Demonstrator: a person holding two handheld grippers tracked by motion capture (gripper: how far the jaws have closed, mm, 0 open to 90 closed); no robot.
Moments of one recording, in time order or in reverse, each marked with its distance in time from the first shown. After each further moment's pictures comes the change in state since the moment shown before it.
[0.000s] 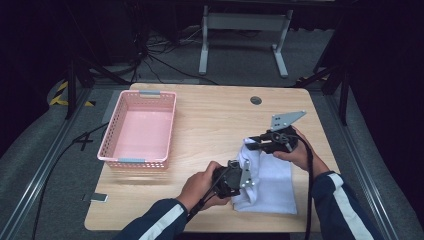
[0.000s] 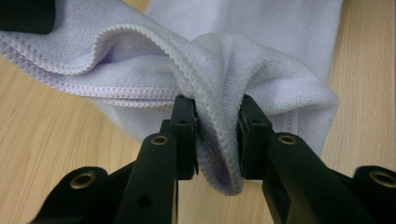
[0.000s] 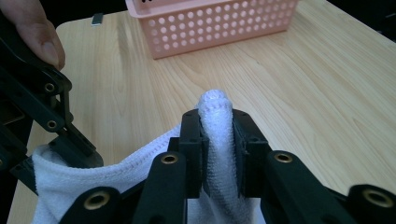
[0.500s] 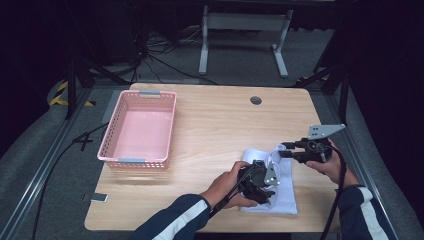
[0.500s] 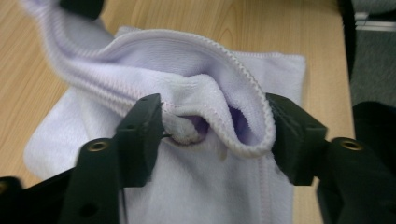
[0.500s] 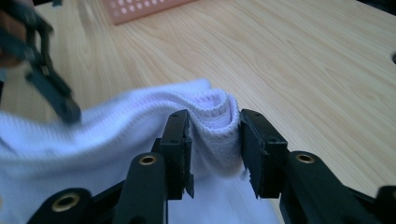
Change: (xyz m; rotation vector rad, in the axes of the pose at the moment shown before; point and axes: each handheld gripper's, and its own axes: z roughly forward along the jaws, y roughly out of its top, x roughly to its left) left arm -0.004 0.026 0.028 -0.128 -0.133 -0.074; right arm -0.018 -0.085 -0.066 -0.009 -0.115 0.119
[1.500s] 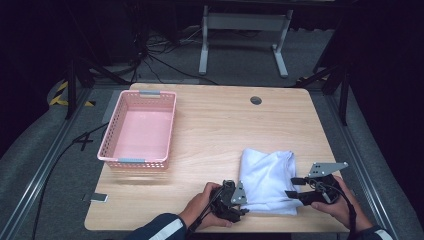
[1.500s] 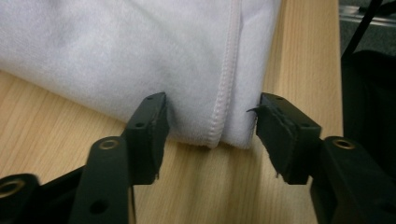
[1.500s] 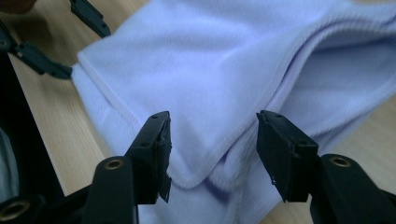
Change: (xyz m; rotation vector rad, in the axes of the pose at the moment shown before) left arm -0.024 -0.086 0.004 0.048 -0.018 -0.056; right arm 0.093 -0.044 -0.010 0.213 -0.111 0.153
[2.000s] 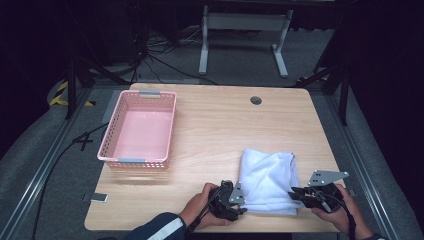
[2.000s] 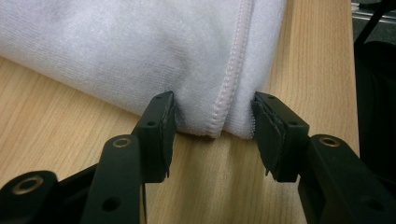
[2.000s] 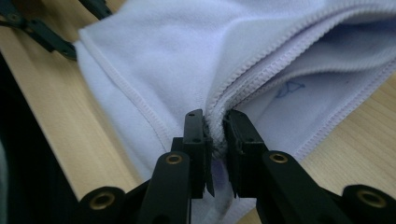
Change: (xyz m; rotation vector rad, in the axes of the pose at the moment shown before) left arm 0.001 -0.007 0.005 -0.007 -0.009 -0.029; right arm 0.020 -0.010 -0.006 0.015 -0.078 -0.031
